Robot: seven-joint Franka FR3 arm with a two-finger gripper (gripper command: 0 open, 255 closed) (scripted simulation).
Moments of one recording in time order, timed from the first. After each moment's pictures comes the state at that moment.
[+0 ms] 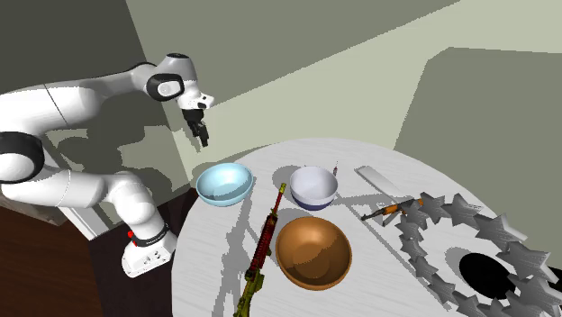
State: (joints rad) arm 0.01 -0.78 0.07 -2.39 0.07 1.62 0.10
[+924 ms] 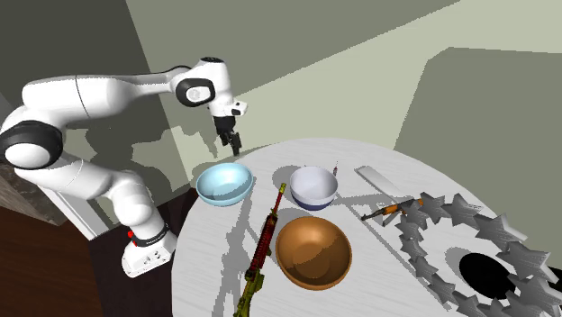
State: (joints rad) arm -0.09 -0.57 -0.13 -2.25 -0.09 1.70 -0.13
